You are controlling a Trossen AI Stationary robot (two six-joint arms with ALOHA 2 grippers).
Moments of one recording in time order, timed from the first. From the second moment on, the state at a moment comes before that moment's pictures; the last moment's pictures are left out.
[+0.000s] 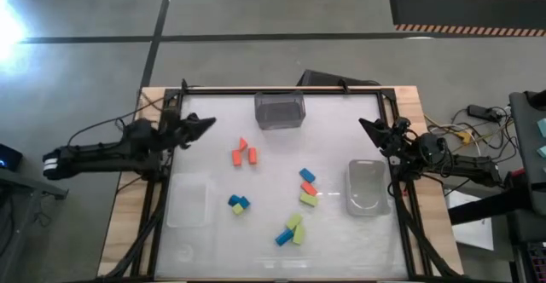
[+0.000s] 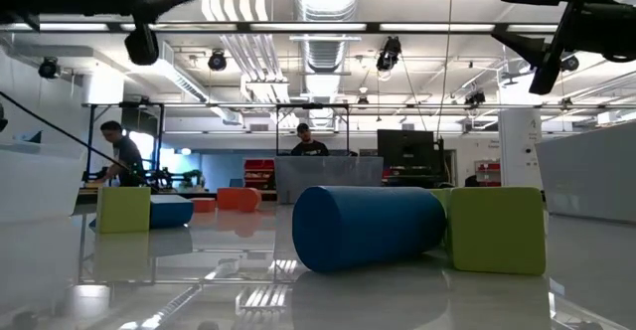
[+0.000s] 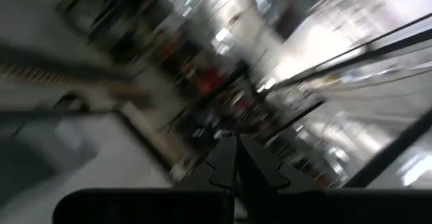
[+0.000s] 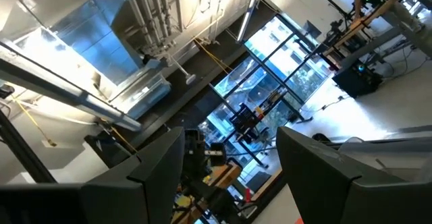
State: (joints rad) left arm 0.20 0.51 0.36 0.29 -0.11 -0.82; right arm -0.14 0.05 0.01 0.42 0.26 0.70
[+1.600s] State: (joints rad) left arm 0.29 1.44 1.02 -0.72 -0.11 -1.11; right arm -0.14 0.05 0.01 0.42 0.26 0.77
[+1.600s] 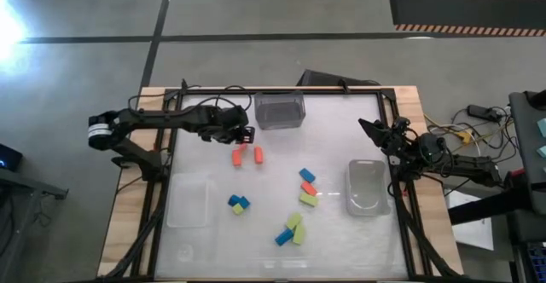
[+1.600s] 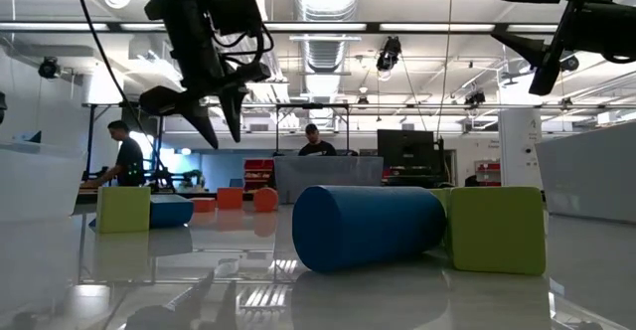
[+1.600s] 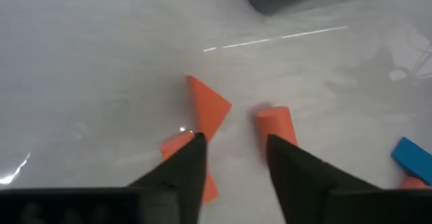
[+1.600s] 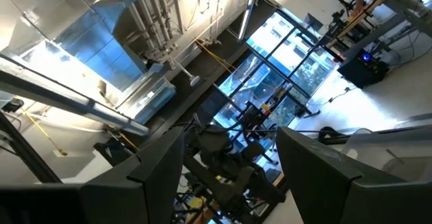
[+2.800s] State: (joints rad) left arm 0.30 1.70 1.02 -0.61 -0.15 -1.06; right arm -0.14 0.05 0.01 0.42 0.26 0.77
